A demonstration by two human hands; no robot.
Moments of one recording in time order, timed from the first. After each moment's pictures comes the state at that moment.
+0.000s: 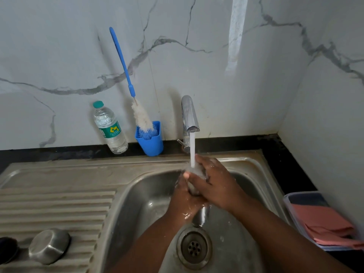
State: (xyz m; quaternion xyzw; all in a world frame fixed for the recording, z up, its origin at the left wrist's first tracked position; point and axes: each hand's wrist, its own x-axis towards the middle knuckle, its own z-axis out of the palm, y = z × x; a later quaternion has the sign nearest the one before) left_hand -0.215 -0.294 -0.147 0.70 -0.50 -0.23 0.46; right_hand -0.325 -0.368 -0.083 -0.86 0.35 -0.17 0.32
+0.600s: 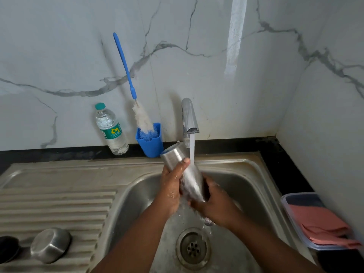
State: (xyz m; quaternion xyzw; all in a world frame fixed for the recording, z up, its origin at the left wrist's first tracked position) left_hand -0.201 -0.313 -0.118 0.53 -0.16 -0.45 0.70; right_hand -0.339 -0.353 -0.120 -0.78 0.36 -0.16 0.48
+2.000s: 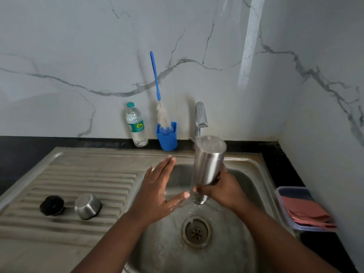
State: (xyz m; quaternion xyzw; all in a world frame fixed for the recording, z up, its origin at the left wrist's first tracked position) left_hand -0.191 -0.178 -0.093 0.73 -0.60 0.01 0.32; right_hand -0.363 -0.325 -0.085 -0.77 0.38 -0.20 0.47
